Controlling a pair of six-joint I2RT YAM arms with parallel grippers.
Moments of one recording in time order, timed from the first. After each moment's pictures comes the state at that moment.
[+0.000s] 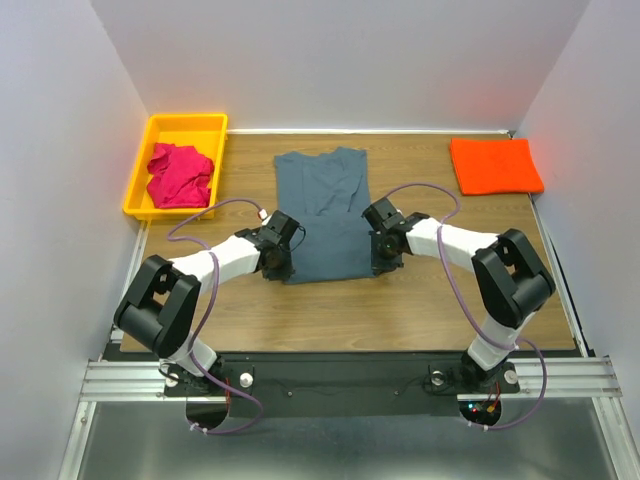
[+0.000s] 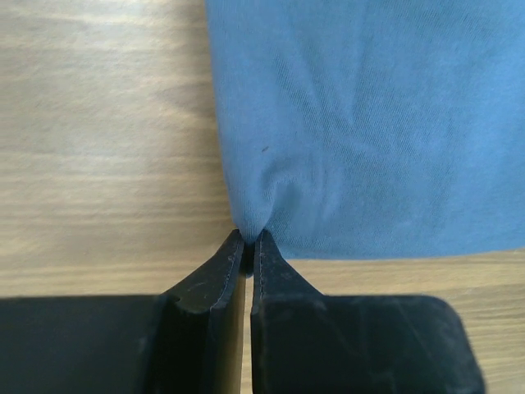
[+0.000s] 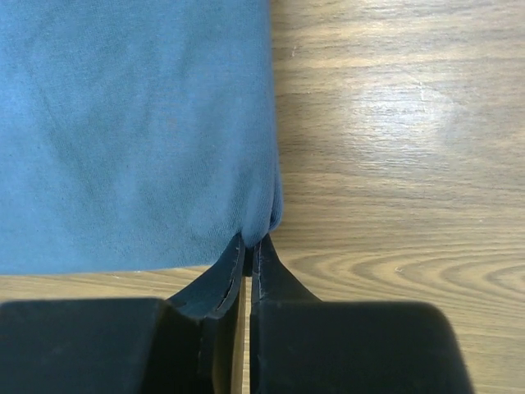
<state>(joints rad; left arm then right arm) -0.58 1.53 0.83 -0.46 -0.13 -0.66 0.60 1.74 1.07 -0.55 0.11 0.62</state>
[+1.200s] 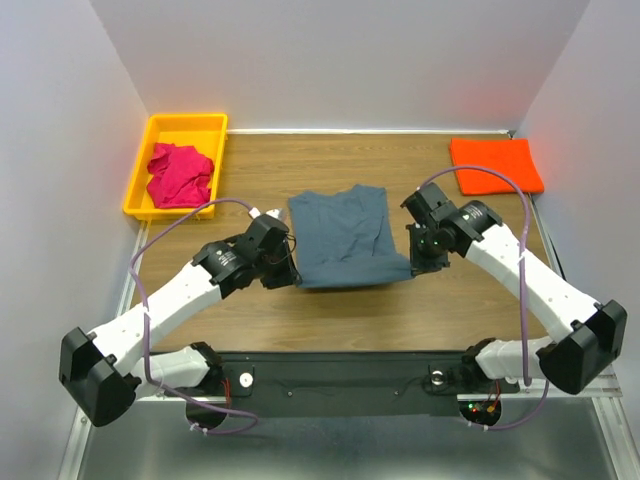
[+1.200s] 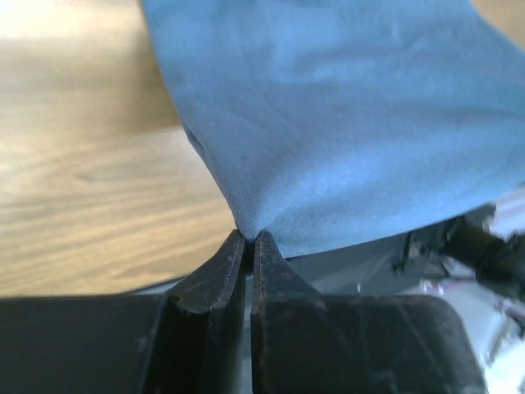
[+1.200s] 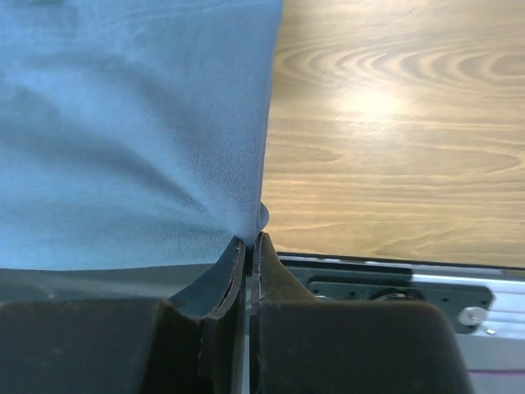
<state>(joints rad) -0.74 1.07 0.90 -0.75 0.01 -0.86 0.58 1.27 1.21 -1.17 0.13 0.57</state>
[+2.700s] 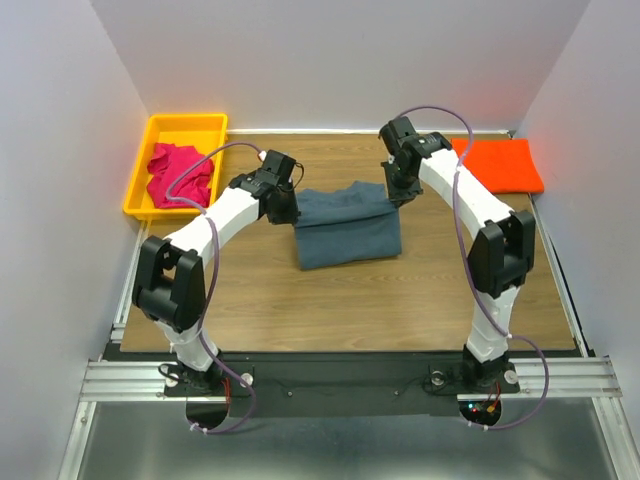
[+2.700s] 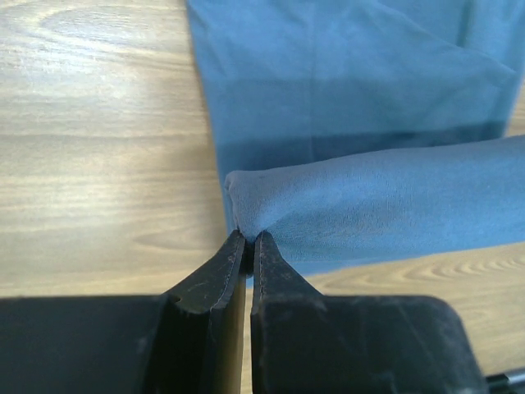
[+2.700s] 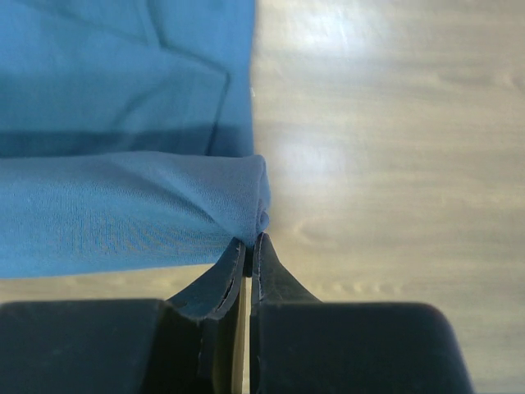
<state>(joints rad) -0.47 1.67 1.35 -0.64 -0.05 -0.58 0.41 1.93 1.86 -1.11 0.22 0.26</state>
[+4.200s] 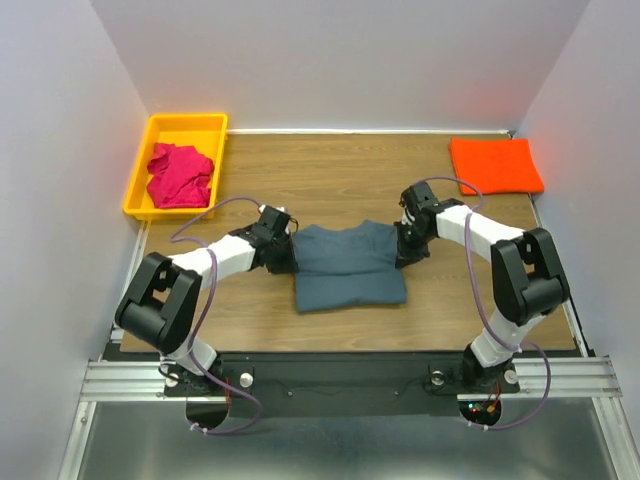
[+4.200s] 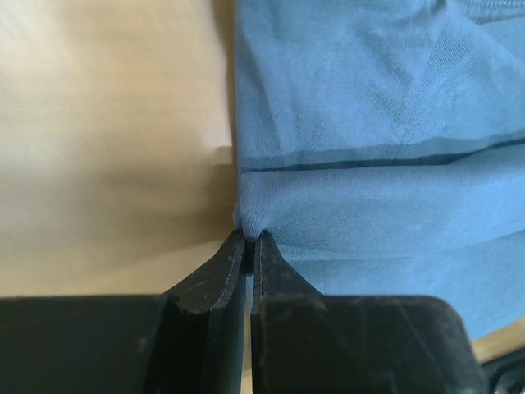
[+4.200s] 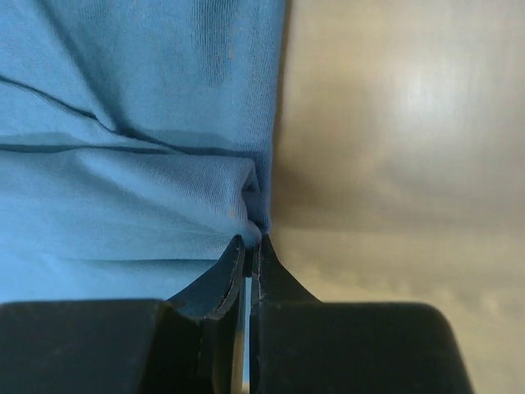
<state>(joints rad) -0.47 1.57 0.84 -0.28 0.07 -0.64 0.34 1.73 1.10 -0.63 -0.10 0.34</state>
